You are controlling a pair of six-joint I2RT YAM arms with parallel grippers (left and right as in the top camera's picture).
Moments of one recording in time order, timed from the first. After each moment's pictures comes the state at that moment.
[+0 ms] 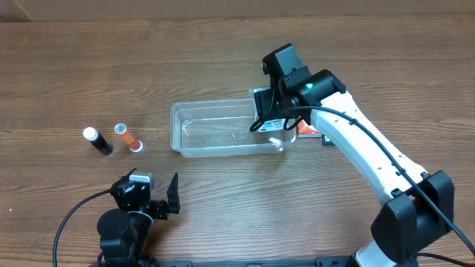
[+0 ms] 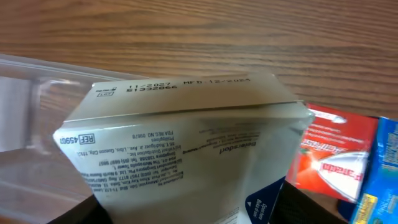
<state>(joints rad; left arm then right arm) 0.05 0.03 0.14 -0.48 0.19 0.00 0.50 1.78 1.55 -0.94 0.03 0.31</state>
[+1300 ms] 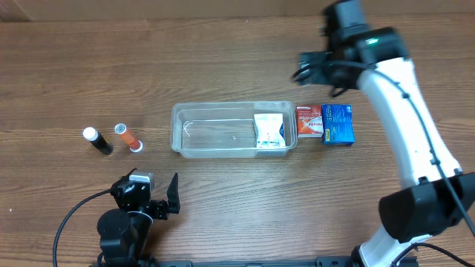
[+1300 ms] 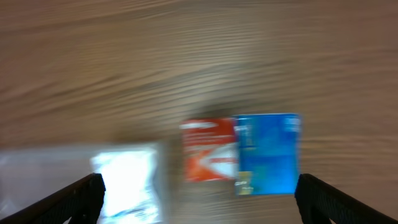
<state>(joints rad) 0.05 0.03 0.14 -0.48 0.19 0.00 0.19 1.84 1.89 -1.24 0.05 0.29</state>
